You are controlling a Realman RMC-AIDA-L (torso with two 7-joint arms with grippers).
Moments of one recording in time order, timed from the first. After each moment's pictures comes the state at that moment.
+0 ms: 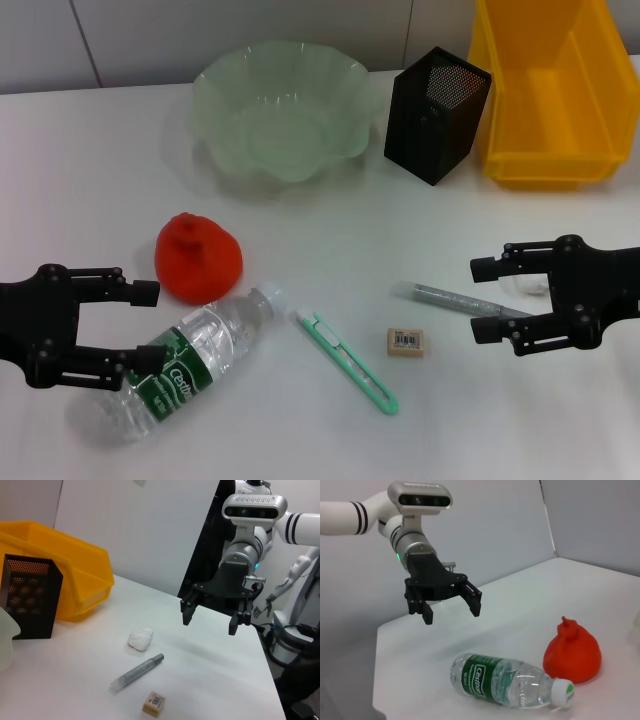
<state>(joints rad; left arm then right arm) -0.54 -1.94 0.69 0.71 2.11 1.95 -1.44 0.43 2.04 -0.63 -0.86 -2.11 -1.89 1.43</state>
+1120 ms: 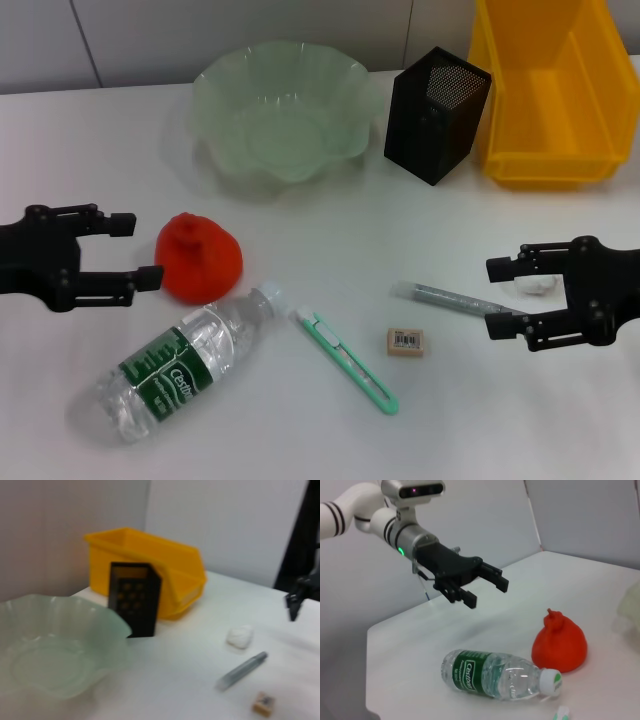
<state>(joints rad) -0.50 -2.02 0.65 0.94 2.12 1.81 -1.52 0.41 2.03 -0.62 -0.88 -2.11 -1.89 1.48</state>
